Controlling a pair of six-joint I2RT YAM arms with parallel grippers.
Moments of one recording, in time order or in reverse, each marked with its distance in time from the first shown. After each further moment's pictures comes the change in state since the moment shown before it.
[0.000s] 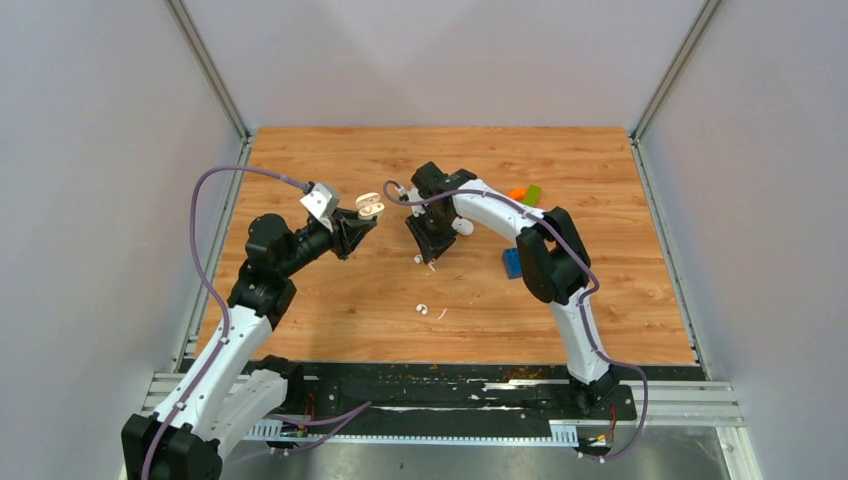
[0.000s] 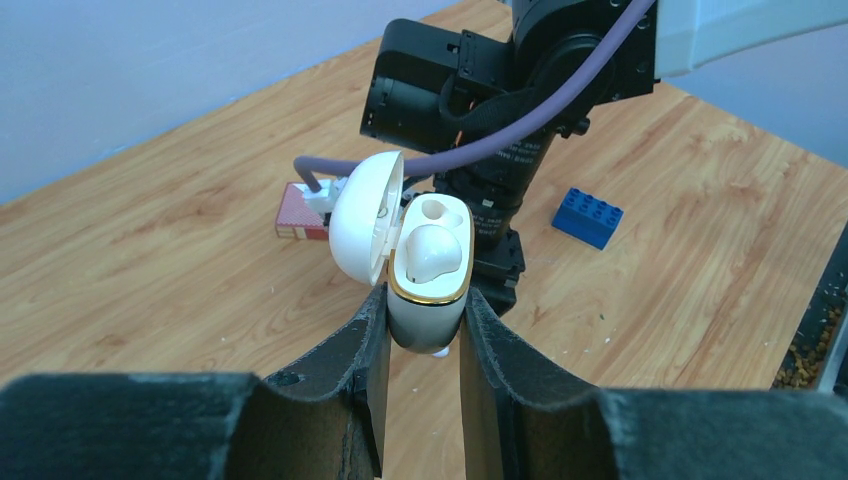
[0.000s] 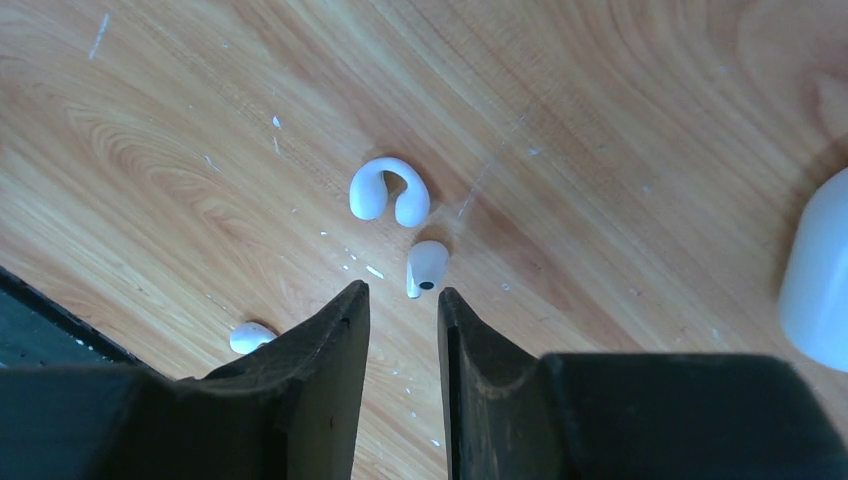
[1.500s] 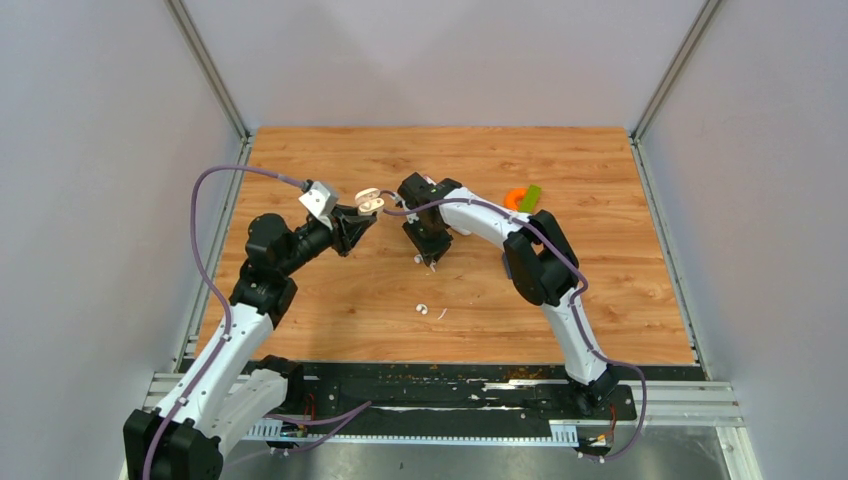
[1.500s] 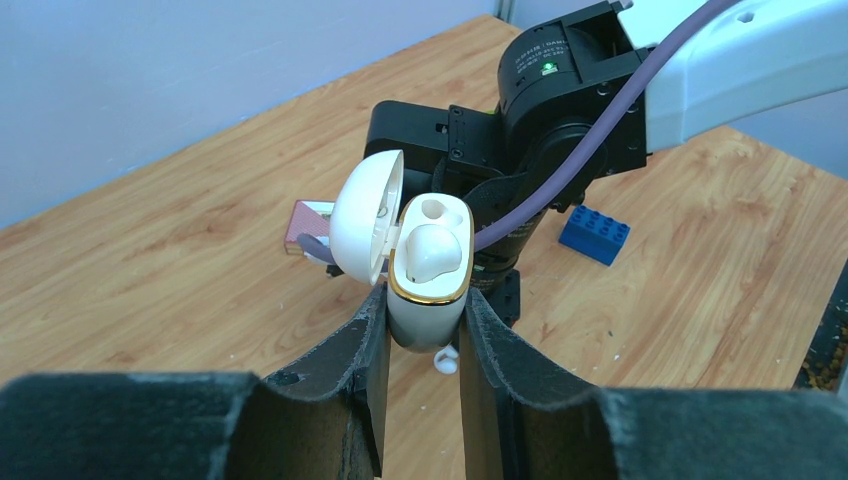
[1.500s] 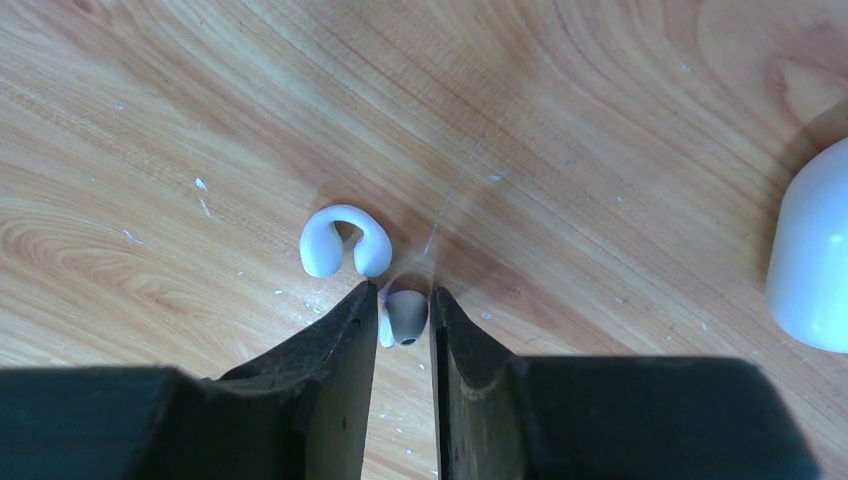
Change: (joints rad) left arm 0.005 0.014 -0.009 0.067 -0.002 -0.010; right arm 0.078 0.058 0.022 -0.004 0.231 0.106
